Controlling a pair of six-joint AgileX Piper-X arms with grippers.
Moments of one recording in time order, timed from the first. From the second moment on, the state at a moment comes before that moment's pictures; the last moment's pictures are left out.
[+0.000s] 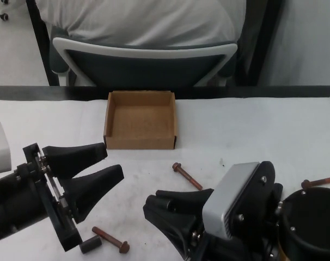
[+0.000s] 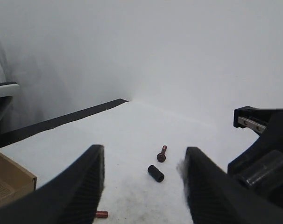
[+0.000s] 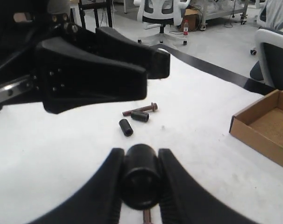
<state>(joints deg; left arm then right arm) -15.5 72.7 -8.3 -64.7 44.8 -10.3 59.5 69.7 -23.3 -29.2 6.2 2.9</state>
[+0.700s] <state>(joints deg) -15.5 72.7 -9.4 -46.5 45.7 -10.3 59.5 69.7 -23.3 -8.3 2.9 10.9</state>
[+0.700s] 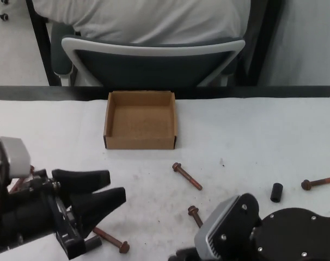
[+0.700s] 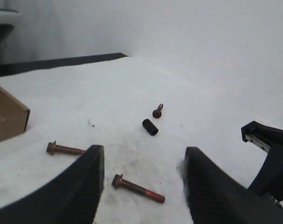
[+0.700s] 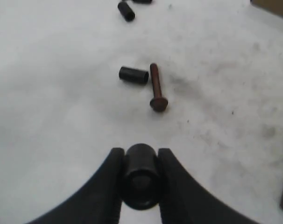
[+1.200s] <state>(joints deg) -19.4 70.2 -19.9 -5.1 36.0 3.5 59.5 69.7 -23.3 -0.4 -2.6 13.8</state>
